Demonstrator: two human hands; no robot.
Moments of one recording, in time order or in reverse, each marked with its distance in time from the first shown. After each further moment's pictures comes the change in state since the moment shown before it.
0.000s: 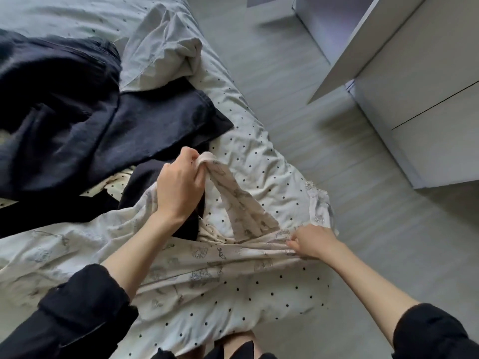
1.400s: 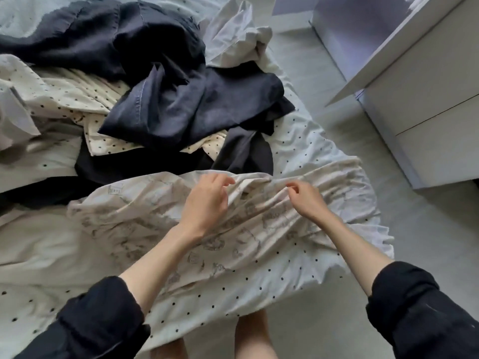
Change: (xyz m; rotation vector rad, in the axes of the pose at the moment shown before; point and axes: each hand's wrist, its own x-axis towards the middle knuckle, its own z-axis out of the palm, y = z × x) left_hand -0.113 -0.175 -0.094 -0.240 -0.298 0.078; right_hand -0.007 -0.216 -0.004 0.647 0.536 0.057
